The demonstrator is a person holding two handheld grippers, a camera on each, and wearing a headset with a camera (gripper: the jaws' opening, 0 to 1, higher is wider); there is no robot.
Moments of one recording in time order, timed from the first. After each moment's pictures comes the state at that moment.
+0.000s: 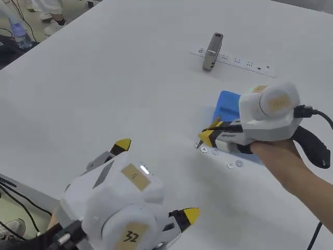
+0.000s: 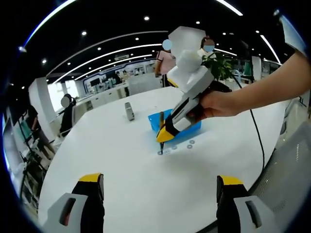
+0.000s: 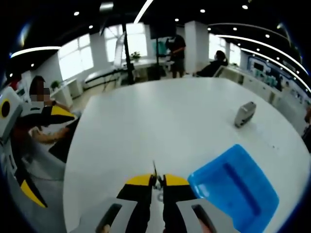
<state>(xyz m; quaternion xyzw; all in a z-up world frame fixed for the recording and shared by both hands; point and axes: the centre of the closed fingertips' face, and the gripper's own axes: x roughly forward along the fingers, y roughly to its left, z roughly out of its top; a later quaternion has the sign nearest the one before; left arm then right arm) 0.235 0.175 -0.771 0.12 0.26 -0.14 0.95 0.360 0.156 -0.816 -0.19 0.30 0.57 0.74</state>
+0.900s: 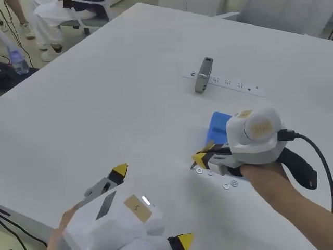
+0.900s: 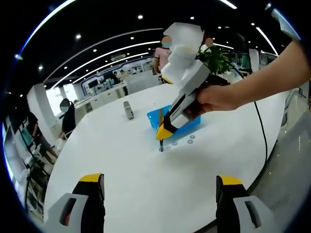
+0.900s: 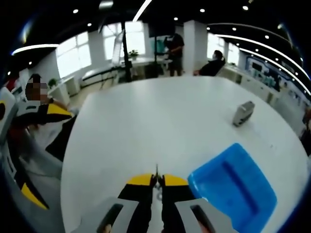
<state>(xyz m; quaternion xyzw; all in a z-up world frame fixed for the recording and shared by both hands) 0.233 0.175 -0.777 0.15 0.27 -0.14 0.94 0.365 0.156 -0.817 -0.21 0.30 0.56 0.75</state>
